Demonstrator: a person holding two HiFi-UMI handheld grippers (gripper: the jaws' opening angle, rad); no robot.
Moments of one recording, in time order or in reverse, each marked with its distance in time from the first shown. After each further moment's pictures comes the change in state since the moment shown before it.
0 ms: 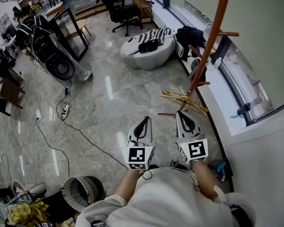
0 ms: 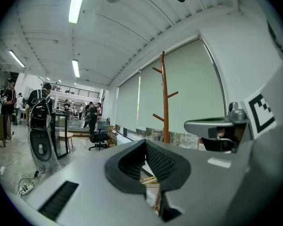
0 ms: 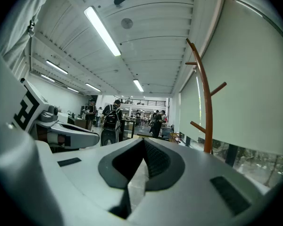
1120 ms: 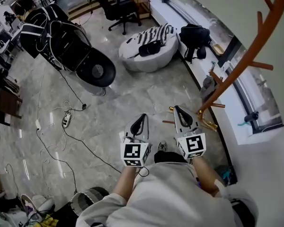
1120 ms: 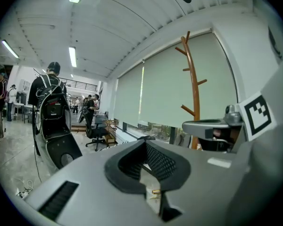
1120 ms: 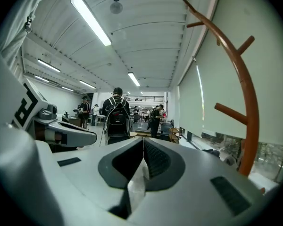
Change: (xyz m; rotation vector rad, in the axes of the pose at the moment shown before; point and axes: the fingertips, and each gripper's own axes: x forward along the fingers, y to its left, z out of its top) left arm 0.178 0.142 0.000 -0.022 0.078 -0.032; right arm 0.225 -0.054 -0.031 0.053 0.047 0.000
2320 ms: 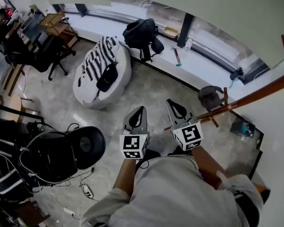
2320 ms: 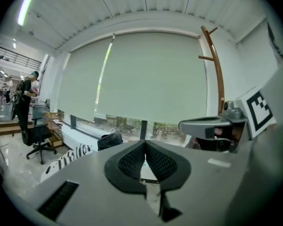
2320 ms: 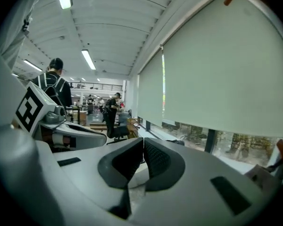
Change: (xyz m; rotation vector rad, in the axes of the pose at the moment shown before) left arm 0.373 0.118 0.041 0.094 0.143 -0.687; right arm 0.278 -0.164 -0.027 0.114 0.156 -0.582
